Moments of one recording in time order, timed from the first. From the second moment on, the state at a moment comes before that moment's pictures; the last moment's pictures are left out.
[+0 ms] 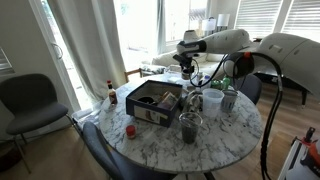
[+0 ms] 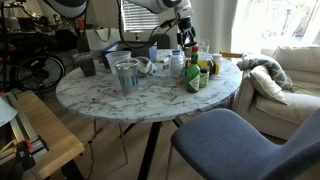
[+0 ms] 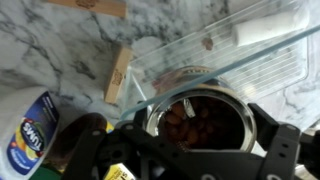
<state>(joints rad) -0.25 1.27 -0.20 -0.49 0.09 1.95 1.33</state>
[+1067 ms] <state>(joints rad) -0.25 1.26 -0.13 -0.46 0.09 1.62 1.30</state>
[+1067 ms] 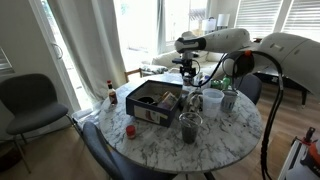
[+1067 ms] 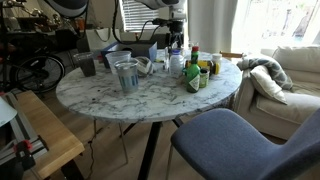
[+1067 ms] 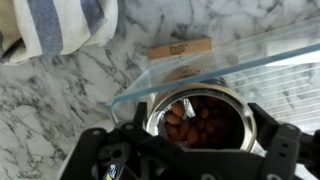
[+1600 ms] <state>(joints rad) -0.25 1.31 -0.13 -0.46 0.09 1.84 1.36</state>
